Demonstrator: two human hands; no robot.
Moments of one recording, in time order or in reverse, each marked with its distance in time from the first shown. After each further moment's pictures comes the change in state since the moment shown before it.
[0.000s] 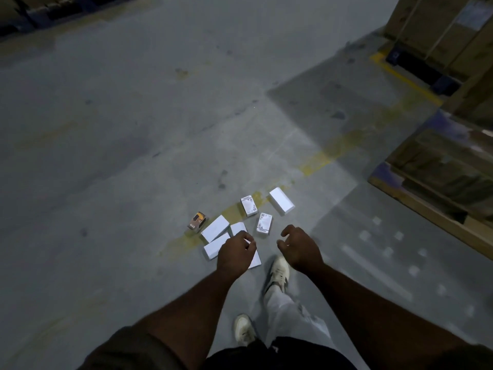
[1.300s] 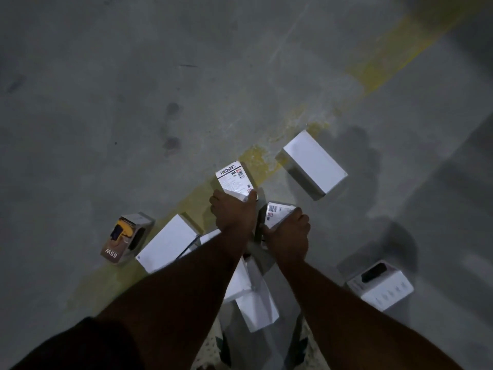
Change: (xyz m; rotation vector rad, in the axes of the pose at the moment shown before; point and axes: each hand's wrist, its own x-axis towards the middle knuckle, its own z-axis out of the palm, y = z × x) left_hand 0.551 -0.198 0.373 -0.041 0.157 -0.480; right_hand 0.471 0.231 0.456 0.139 -0.004 0.627
